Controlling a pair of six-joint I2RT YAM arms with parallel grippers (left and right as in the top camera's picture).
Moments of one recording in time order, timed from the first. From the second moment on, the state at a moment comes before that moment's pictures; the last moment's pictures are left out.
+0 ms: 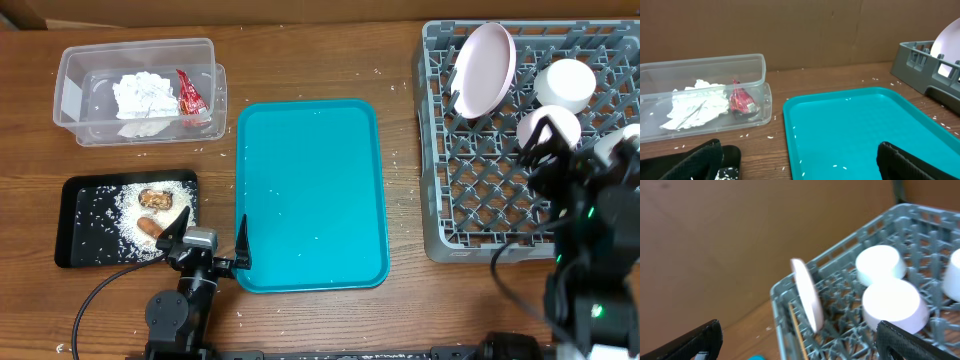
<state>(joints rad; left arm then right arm) -0.07 0.02 0.01 -0.07 0.07 0.01 -0.12 0.71 0.76 -0.28 0.06 0.55</state>
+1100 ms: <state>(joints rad) -0.07 0.02 0.01 -0.07 0.07 0.01 0.09 0.26 0.16 0.07 0.19 0.51</state>
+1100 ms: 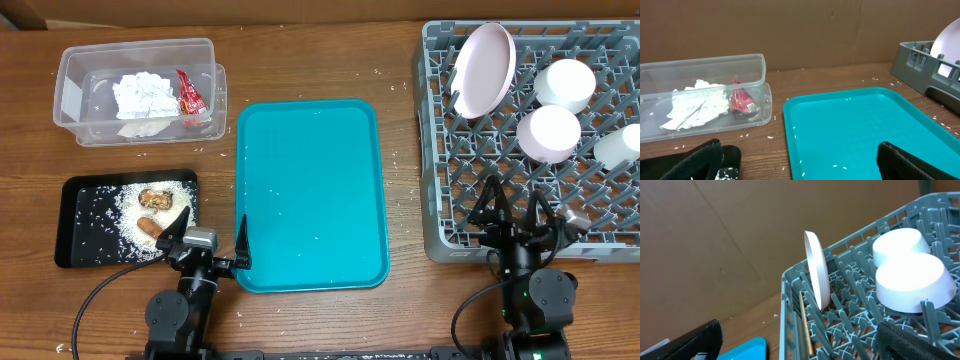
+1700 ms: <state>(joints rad) -0.07 0.02 0.01 -0.07 0.07 0.01 0.10 0.02 0.16 -0.12 0.19 0.47</state>
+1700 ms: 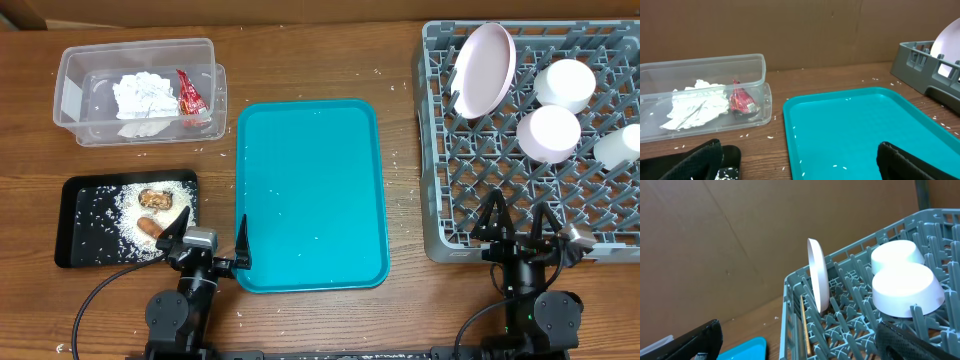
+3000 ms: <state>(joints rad) -0.07 0.02 0.01 -0.07 0.07 0.01 0.10 0.01 0.02 0.26 0.20 0.39</state>
